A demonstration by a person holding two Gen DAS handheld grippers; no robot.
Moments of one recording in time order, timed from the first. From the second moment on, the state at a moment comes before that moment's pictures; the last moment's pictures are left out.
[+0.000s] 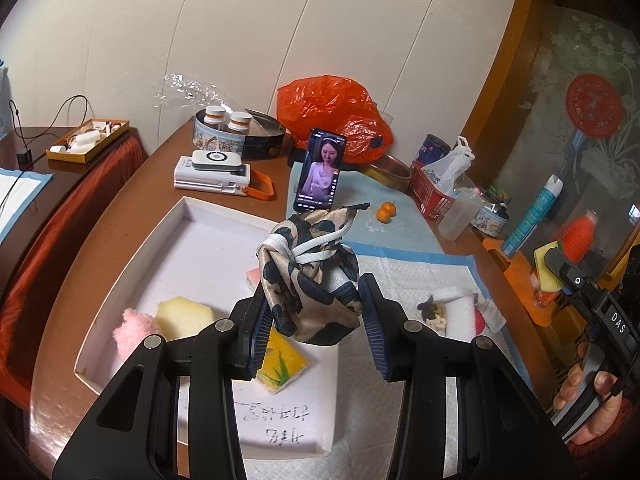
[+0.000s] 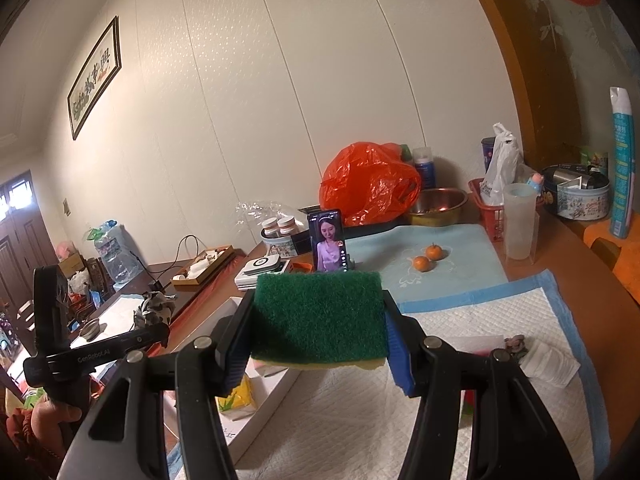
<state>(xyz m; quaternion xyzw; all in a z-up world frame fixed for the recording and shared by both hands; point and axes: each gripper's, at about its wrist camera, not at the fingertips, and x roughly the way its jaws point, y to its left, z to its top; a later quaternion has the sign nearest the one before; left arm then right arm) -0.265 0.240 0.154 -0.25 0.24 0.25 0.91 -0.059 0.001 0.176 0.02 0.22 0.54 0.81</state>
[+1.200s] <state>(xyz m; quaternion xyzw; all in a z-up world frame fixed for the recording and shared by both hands) -0.273 0.345 0.147 -0.25 0.26 0.23 0.90 -0.099 0.108 0.172 -0.02 0.26 0.56 0.79</state>
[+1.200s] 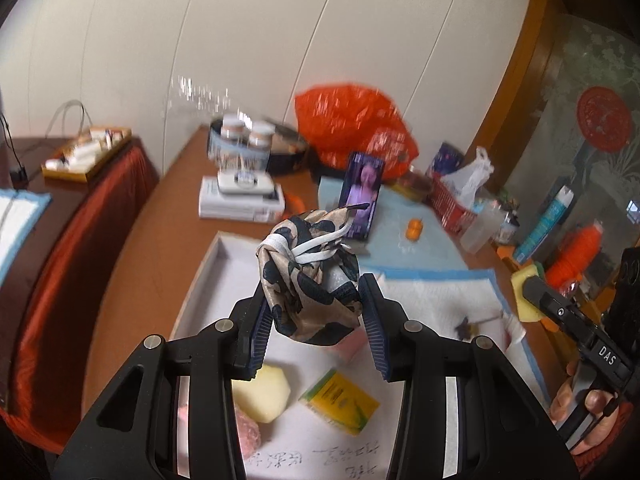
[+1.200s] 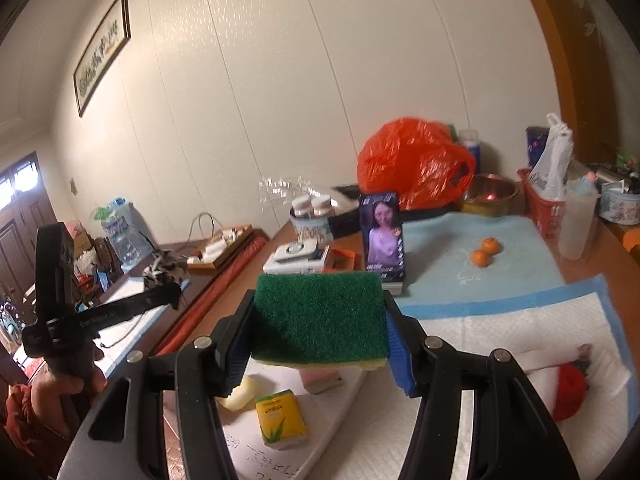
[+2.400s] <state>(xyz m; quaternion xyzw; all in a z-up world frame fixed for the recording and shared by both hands) -0.282 0.388 0.116 -0.29 0.25 0.28 0.88 -0.163 0.202 0.079 -0.12 0.31 0.54 0.77</state>
